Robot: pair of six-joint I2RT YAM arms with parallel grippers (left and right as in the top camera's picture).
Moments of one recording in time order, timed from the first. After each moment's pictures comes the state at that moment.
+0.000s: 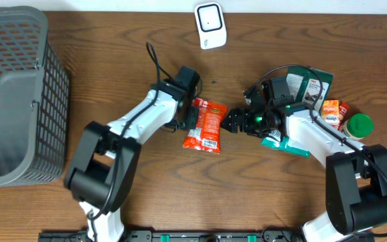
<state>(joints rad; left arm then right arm) -0.47 1.93 1.30 -0.75 0.10 -0.28 0.25 1.74 0.94 -0.39 -0.58 0.39</state>
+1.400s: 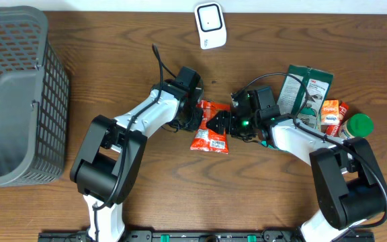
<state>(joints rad) -0.47 2.00 1.29 -0.68 0.21 -0.18 0.35 1.80 0.85 -0.09 -0.62 0.57</state>
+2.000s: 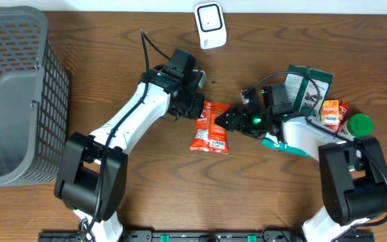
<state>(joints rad) -0.45 1.88 1.39 -0.78 0.34 -0.20 0.22 1.81 0.85 -0.11 -0.71 0.48</state>
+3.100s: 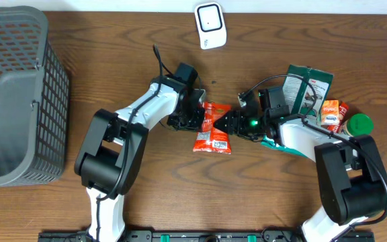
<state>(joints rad) -0.45 2.07 1.37 -0.78 0.39 -0.19 0.27 1.82 0.83 -0.06 -0.72 0.53</state>
